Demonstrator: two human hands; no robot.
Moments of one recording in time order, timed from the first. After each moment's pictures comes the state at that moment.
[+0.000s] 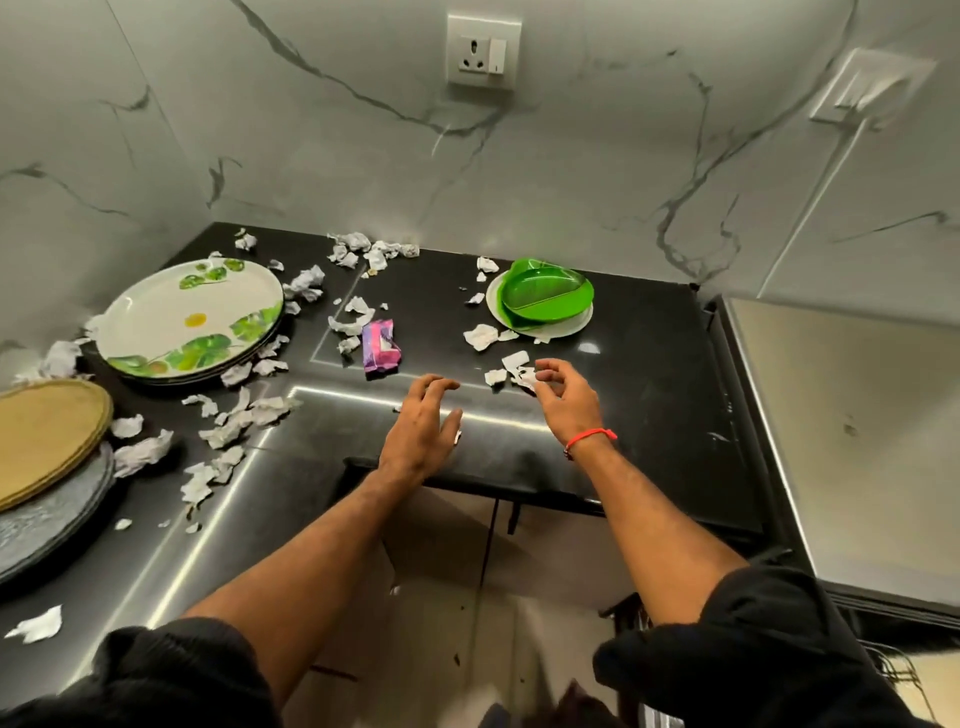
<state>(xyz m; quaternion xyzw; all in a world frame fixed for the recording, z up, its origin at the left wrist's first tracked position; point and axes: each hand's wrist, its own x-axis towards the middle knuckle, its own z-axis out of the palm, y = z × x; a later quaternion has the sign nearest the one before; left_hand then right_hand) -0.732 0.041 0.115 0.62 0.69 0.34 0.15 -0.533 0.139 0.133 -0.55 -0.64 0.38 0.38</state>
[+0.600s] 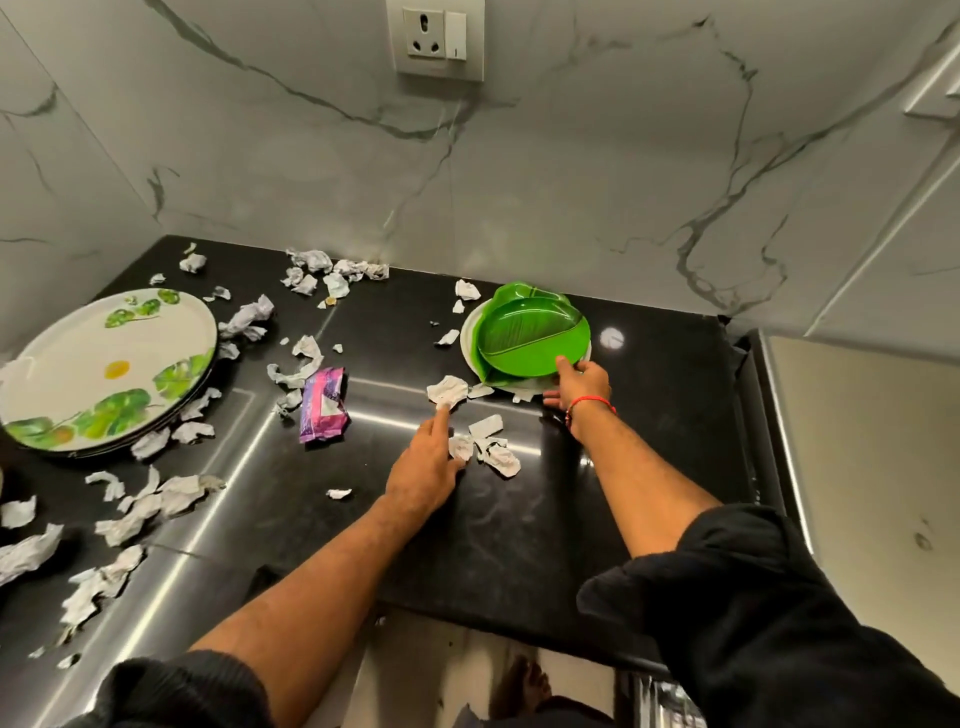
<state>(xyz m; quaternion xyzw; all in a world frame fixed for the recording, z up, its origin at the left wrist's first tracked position) -0.695 0.195 0.083 0.54 0.78 0.17 0.26 -0.531 0.378 0.082 -0.65 -0.40 0.53 0.35</state>
